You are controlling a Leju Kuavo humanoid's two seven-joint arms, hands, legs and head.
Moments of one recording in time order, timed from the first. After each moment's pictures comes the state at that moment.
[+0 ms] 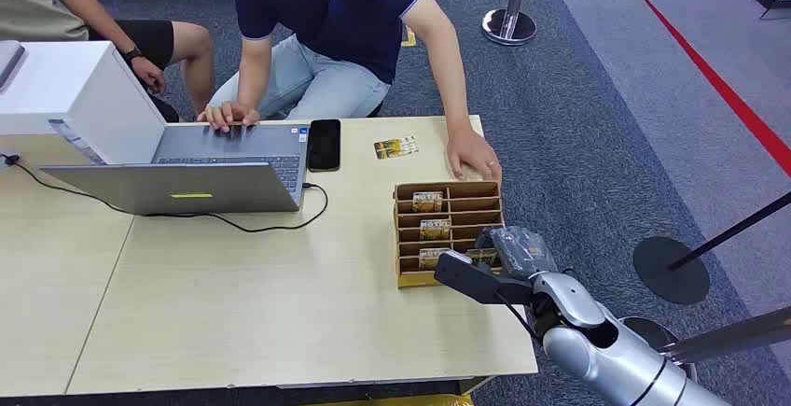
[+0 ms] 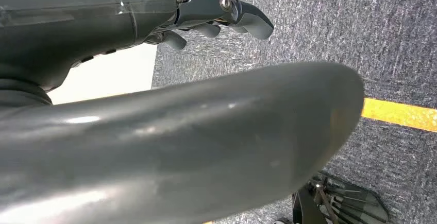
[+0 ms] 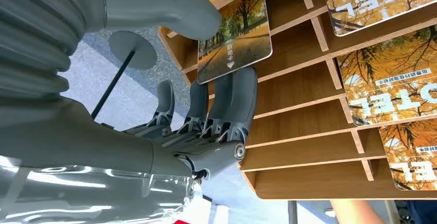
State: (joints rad) left arm -0.11 0.07 -1.12 -0.24 1.27 0.53 0.15; right arm -0.35 -0.53 0.86 -1.62 0.69 -0.03 0.62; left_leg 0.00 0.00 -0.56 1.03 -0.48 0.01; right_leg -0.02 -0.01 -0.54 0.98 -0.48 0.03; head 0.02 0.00
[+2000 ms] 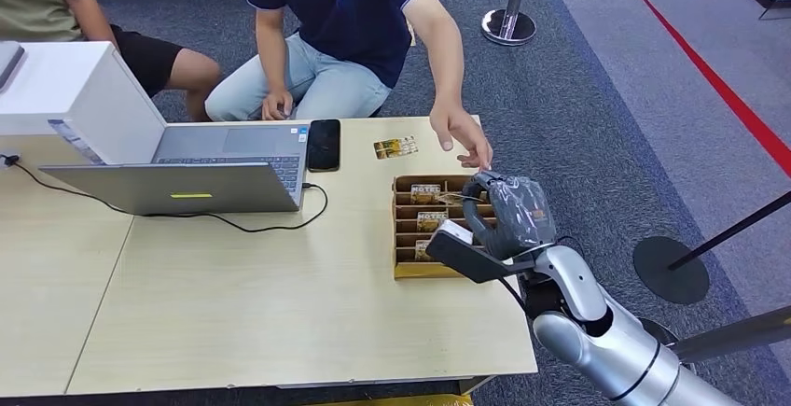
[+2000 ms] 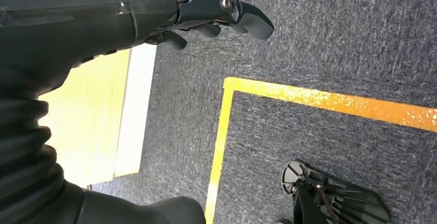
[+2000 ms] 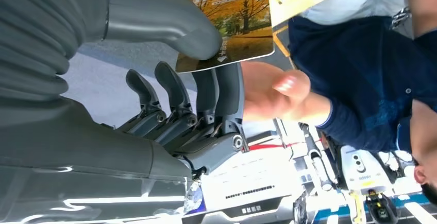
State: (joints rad) left arm -0.11 0.07 -1.12 -0.23 1.25 0.52 0.15; right arm -0.40 -0.47 0.80 -1.70 0.85 -0.31 0.44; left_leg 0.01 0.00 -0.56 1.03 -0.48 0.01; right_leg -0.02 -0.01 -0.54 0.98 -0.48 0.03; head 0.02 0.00
